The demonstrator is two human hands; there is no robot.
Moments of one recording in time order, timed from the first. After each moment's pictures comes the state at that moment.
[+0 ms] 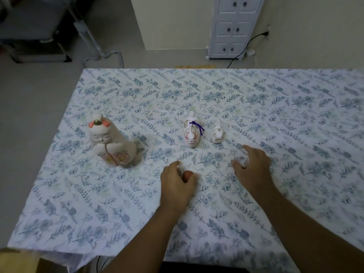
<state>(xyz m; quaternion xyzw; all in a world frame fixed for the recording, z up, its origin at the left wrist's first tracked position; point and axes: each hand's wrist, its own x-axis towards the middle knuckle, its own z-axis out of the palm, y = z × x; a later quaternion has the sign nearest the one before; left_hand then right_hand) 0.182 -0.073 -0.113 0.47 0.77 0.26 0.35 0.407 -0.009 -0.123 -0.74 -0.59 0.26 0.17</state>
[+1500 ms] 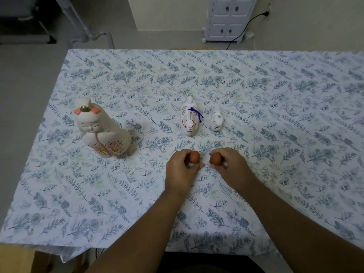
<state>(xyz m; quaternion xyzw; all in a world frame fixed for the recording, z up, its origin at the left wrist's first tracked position) 0.191 -0.058 -0.128 0.49 0.70 0.34 0.38 0.374 -0.028 -0.139 -0.59 -0.70 0.36 0.19</state>
